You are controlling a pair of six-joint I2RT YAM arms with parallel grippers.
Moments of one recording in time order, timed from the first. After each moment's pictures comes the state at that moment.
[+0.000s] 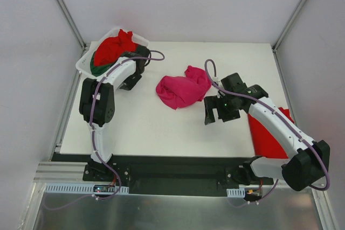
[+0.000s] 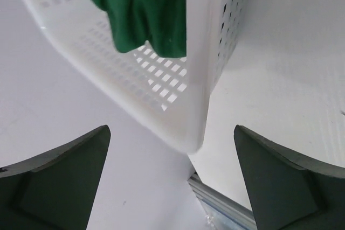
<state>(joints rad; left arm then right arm) -0.30 2.03 1.65 -0.98 -0.73 0.36 0.49 1.24 1.09 -1.03 -0.22 0.25</state>
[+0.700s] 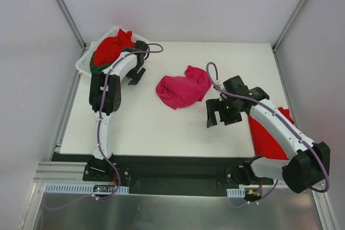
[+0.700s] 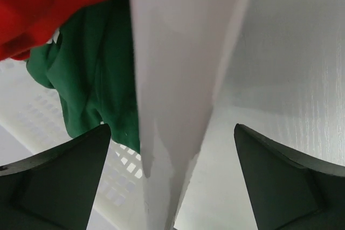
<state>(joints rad) -0.26 2.26 1.90 -0.96 -0.57 0.27 0.47 1.23 1.04 -1.04 -0.24 0.23</state>
